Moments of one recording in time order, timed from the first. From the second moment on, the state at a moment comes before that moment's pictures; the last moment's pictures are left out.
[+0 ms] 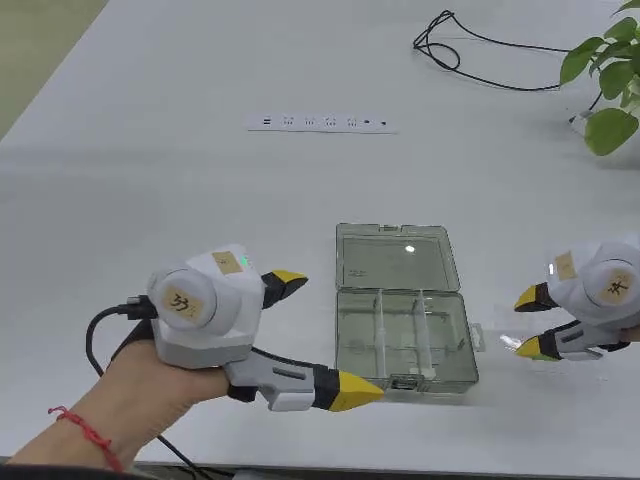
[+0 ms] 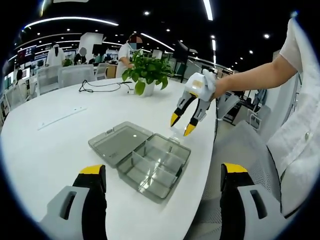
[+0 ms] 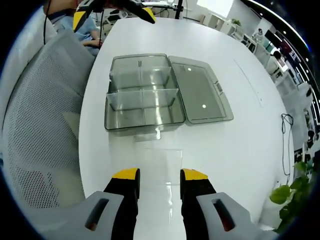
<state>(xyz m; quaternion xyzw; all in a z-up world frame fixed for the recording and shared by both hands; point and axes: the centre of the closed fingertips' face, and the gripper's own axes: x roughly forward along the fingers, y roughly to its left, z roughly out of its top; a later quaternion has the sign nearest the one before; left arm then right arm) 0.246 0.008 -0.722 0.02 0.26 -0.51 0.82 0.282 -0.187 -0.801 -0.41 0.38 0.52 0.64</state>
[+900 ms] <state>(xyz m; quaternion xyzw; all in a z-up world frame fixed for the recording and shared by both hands) 0.249 -0.047 -0.681 -0.18 0.29 -0.52 0.78 0.246 -0.104 -0.696 -0.44 0.28 0.53 0.67</state>
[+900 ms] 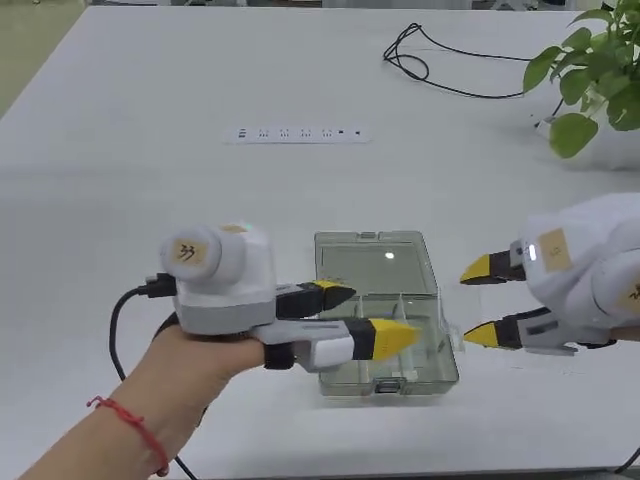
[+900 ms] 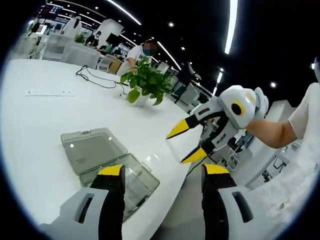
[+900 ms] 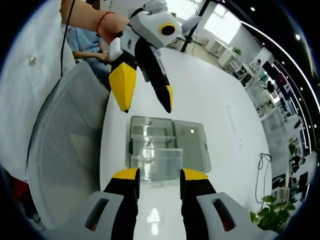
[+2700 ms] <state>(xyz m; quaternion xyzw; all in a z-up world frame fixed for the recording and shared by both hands) 0.229 -0.072 -0.681 -0.26 0.31 -0.54 0.74 0.230 -0.070 -0.671 -0.43 0.25 0.54 0.67</state>
